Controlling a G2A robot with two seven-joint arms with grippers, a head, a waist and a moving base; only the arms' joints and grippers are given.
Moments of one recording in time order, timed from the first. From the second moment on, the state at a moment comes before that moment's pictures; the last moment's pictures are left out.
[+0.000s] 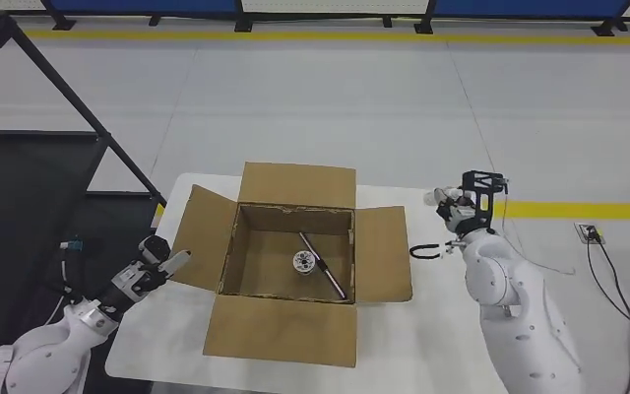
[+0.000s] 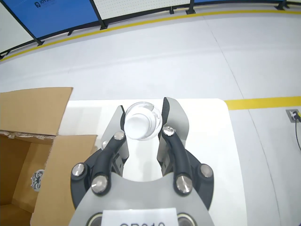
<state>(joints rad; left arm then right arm) 1.39 -1.03 -1.84 -1.78 0.29 -0.50 -0.59 -0.92 -1.30 1.48 -1.50 -1.06 0.08 0.46</state>
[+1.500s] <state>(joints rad) 1.38 -1.01 -1.80 -1.79 0.27 -0.47 -0.58 -0.87 -1.25 1.53 -1.41 -1.06 0.01 0.52</state>
